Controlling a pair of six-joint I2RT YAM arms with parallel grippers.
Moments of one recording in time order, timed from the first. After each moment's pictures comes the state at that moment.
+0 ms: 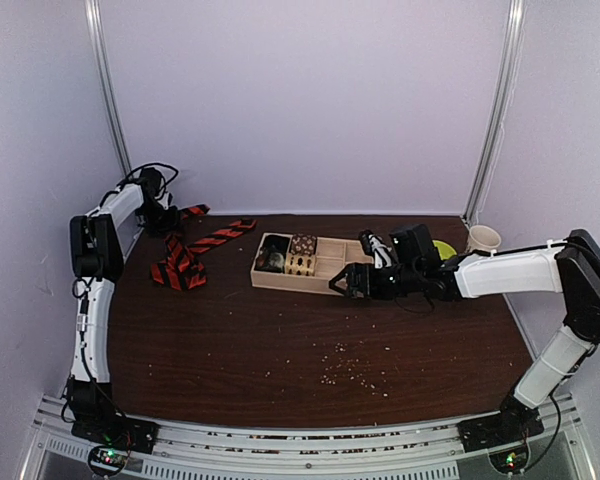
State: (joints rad) left arm 0.02 2.61 2.45 -0.92 0.15 -0.15; right arm 0.65 1.61 0.90 0.11 -0.31 0.56
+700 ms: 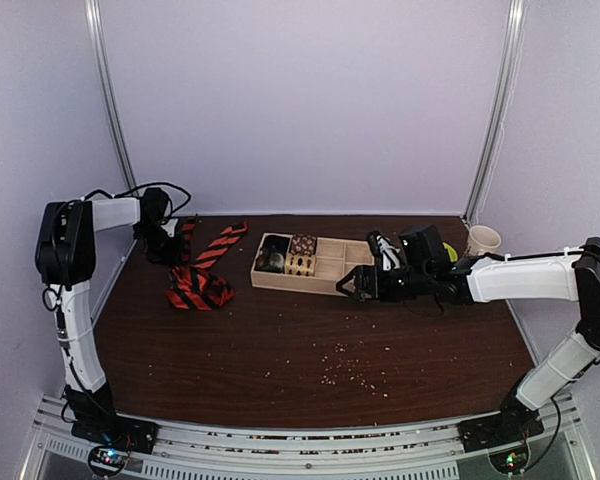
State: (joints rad) left arm -0.07 2.13 1.63 -0.72 0.15 -0.10; right arm 0.65 1.52 0.85 0.07 -0.29 0.54
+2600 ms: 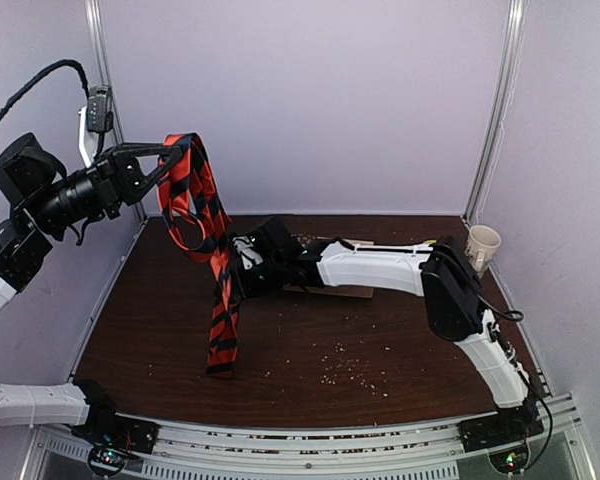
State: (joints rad) left arm -0.60 0.90 1.18 -0.02 0.61 -0.33; right arm 0.97 2.38 2.01 -0.25 -0.25 0.43
